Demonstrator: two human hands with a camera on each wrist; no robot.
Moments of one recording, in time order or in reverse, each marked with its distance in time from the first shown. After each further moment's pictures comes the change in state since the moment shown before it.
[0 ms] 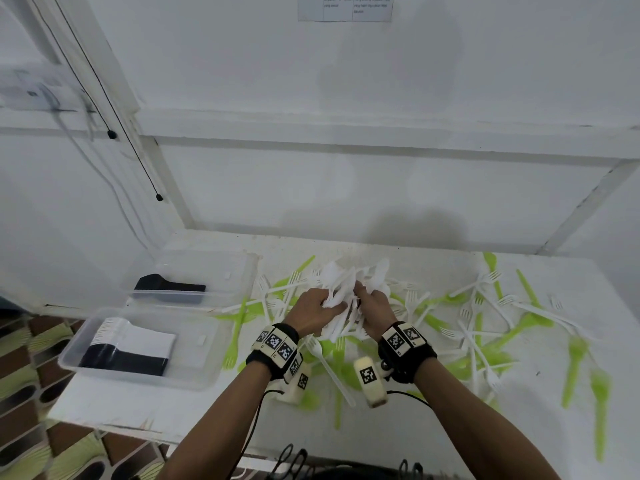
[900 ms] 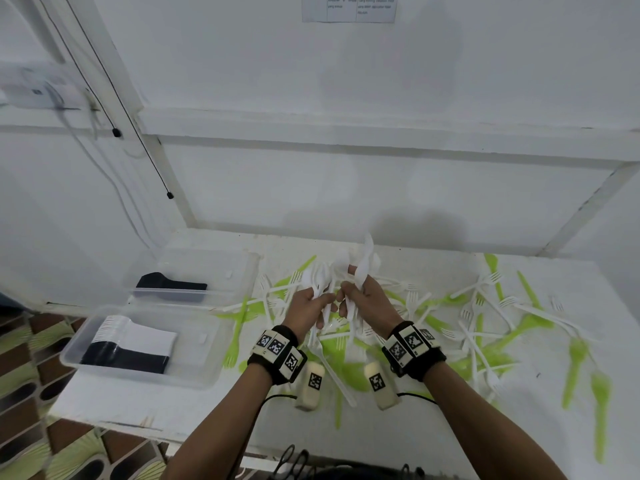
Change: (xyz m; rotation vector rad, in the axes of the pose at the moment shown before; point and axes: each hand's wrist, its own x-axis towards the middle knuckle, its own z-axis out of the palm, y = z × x) left_hand 0.006 -0.018 0.006 -0.490 0.152 -0.088; right_hand -0.034 -0.032 0.003 -0.305 -0.334 -0.361
